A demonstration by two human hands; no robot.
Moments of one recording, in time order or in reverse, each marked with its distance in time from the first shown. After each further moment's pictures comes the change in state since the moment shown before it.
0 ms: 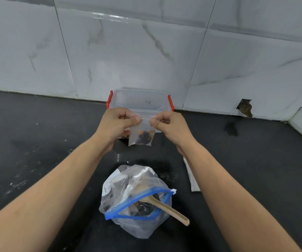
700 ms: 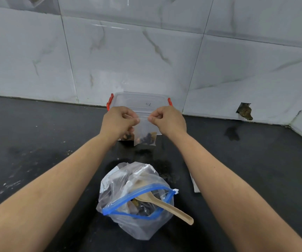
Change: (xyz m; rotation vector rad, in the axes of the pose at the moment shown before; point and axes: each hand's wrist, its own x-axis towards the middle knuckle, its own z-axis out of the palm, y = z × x) left_hand 0.026 -0.019 0.003 0.406 0.156 0.099; right_hand 0.023 -0.003 0.009 -0.534 0.084 -0.033
